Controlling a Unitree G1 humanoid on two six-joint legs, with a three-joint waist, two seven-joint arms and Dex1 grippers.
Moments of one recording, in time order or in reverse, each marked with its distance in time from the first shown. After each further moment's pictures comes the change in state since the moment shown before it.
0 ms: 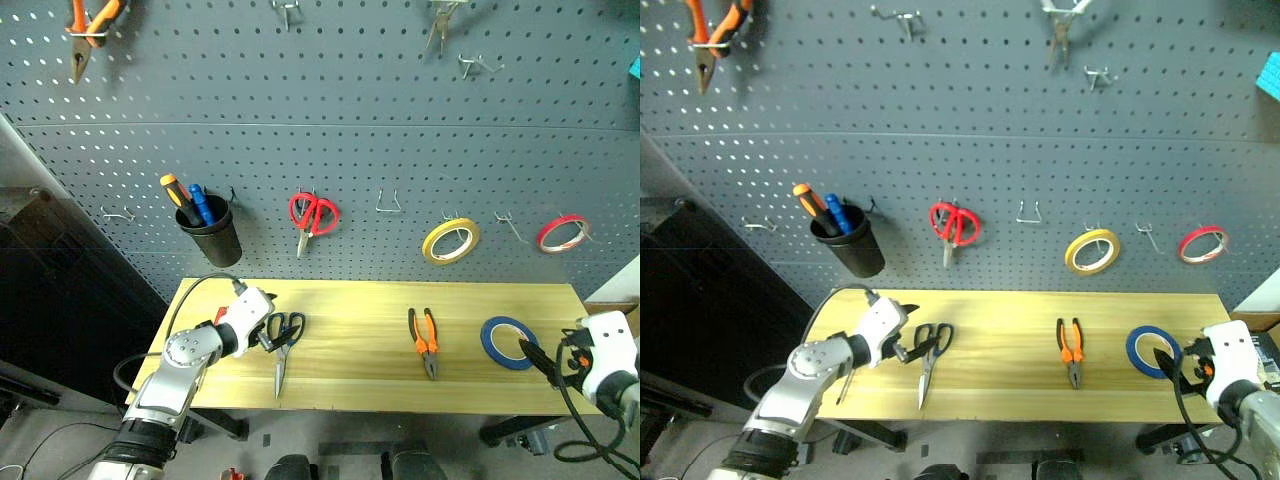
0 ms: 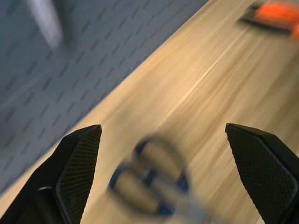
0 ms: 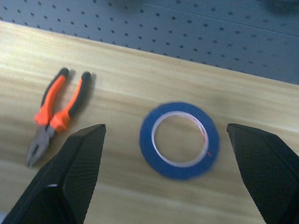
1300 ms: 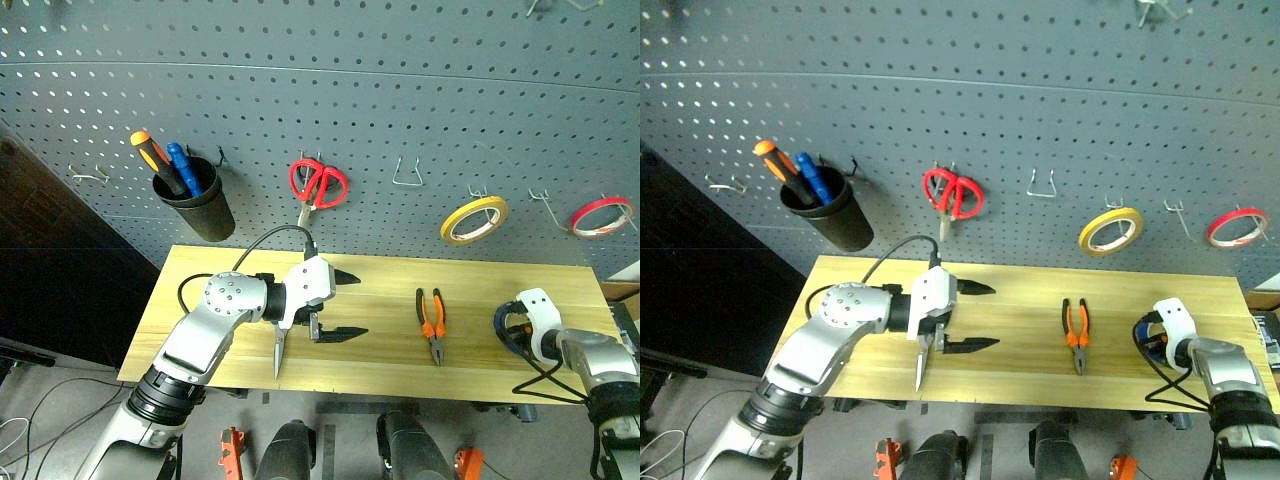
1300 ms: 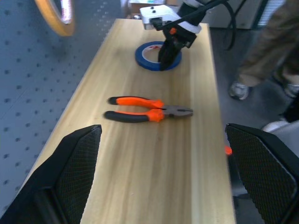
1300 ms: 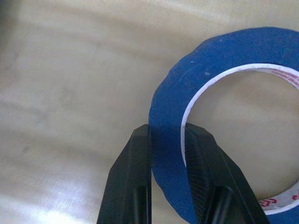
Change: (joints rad) left arm -0.234 0.004 -0.140 -0.270 -0.149 0.212 -0.316; right arm -0.475 -0.042 0.304 0.754 -0.217 -0.030 0.168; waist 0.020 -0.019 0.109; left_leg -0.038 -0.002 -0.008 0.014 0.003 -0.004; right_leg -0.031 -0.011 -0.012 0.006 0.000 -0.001
